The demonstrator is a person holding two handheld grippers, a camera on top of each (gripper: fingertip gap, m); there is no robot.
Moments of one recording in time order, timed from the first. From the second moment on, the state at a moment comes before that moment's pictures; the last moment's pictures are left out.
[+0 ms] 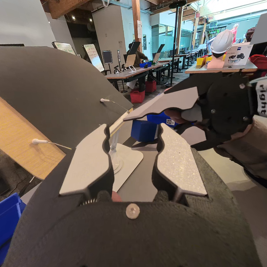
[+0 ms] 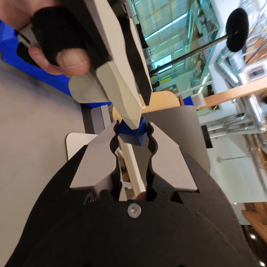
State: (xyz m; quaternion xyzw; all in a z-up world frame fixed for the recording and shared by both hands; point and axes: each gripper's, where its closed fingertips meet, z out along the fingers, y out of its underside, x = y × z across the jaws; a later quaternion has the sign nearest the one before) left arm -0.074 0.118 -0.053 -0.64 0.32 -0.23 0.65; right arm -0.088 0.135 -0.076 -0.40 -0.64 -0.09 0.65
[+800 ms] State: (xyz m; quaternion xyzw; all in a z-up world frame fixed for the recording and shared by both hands) left arm -0.072 0.123 -0.062 -0.64 0.35 -0.11 0.68; right arm -0.099 0.131 -0.062 -0.37 -0.61 -0.14 0.69
